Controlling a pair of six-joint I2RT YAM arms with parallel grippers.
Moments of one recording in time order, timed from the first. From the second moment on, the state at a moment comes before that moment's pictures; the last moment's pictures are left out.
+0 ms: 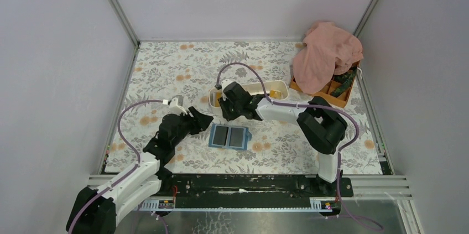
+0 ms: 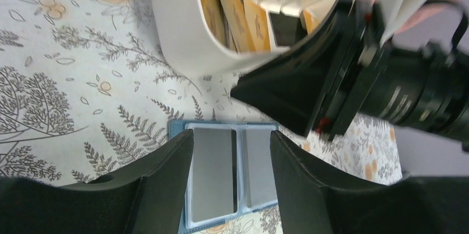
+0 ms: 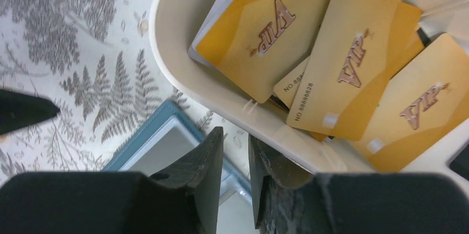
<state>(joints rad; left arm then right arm) -0.45 0.77 0.21 0.23 0.05 -0.76 0.90 1.91 1.22 -0.13 -0.01 0.27</state>
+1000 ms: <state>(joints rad) -0.71 0.92 0.01 0.51 0.01 -0.90 0.86 1.39 0.58 0.18 -0.16 0.47</state>
